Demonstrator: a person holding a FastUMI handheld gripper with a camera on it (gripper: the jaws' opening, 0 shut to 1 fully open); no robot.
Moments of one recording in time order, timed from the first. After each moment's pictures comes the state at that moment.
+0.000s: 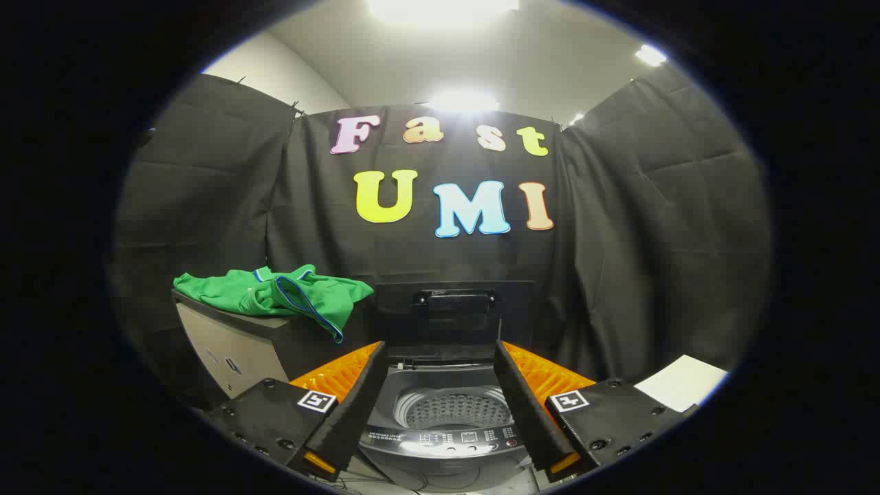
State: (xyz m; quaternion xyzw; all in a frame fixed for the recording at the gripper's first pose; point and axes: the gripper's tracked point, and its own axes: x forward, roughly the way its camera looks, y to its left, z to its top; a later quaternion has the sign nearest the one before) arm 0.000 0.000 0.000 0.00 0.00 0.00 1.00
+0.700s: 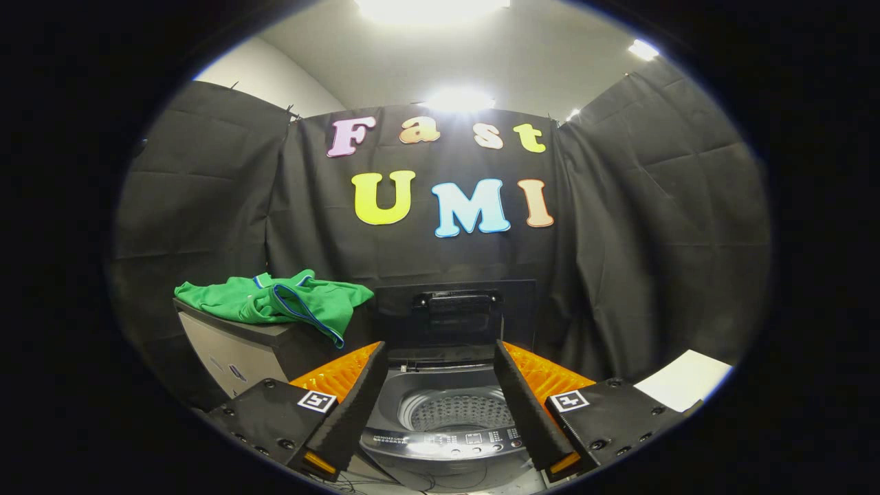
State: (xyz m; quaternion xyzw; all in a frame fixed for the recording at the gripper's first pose) arm 0.006 -0.004 0.002 0.01 0.00 0.00 1.00
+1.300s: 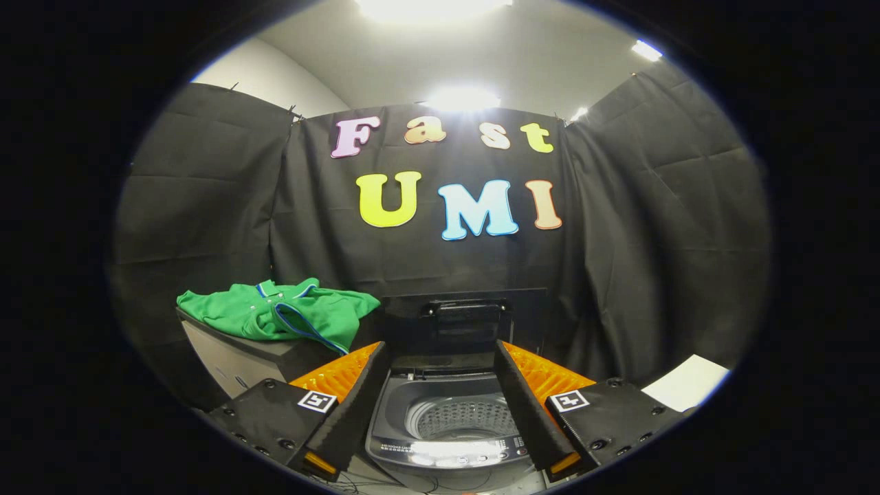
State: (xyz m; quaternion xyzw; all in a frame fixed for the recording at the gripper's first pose) arm 0.025 0.012 0.036 0.01 0.00 0.02 1.00
